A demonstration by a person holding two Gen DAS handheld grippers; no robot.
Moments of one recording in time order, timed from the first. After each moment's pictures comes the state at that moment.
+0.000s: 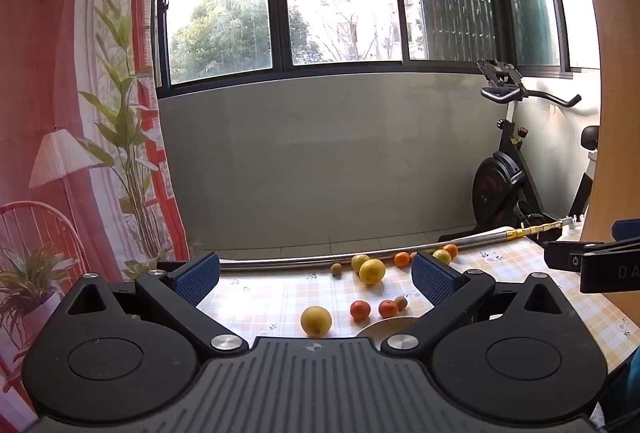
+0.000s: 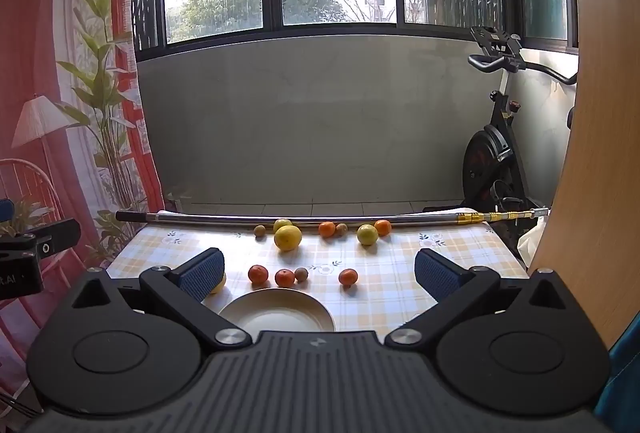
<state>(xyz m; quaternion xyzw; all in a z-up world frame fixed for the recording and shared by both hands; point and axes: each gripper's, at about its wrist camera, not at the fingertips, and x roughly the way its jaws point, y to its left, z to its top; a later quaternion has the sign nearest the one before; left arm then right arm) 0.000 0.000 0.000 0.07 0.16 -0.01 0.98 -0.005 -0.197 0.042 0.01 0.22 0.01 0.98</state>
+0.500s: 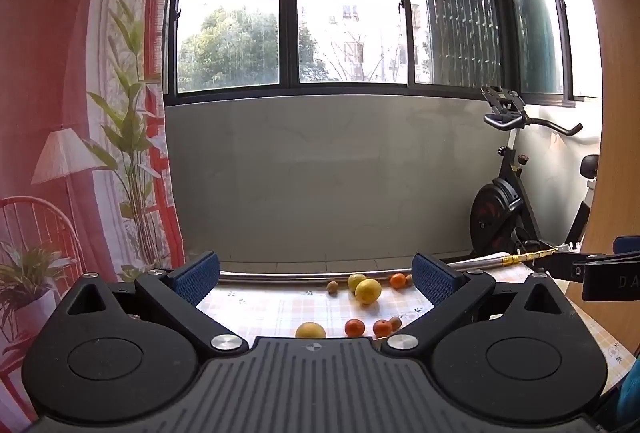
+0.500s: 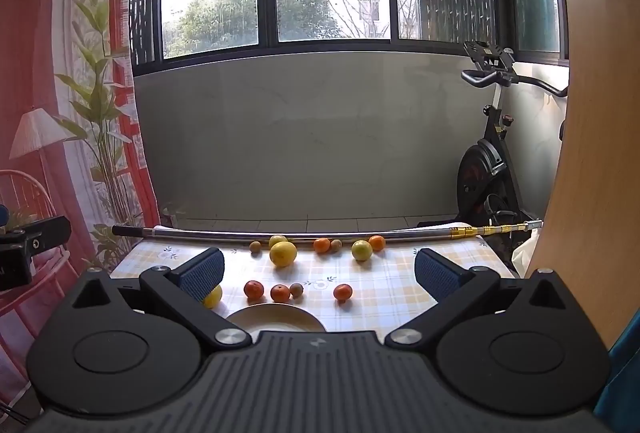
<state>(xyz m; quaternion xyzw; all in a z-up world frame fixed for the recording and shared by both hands) -0.008 -0.002 0.001 0.04 0.13 -0.01 0.99 -0.015 -0.195 0.046 0.02 0.20 0.00 0.98</state>
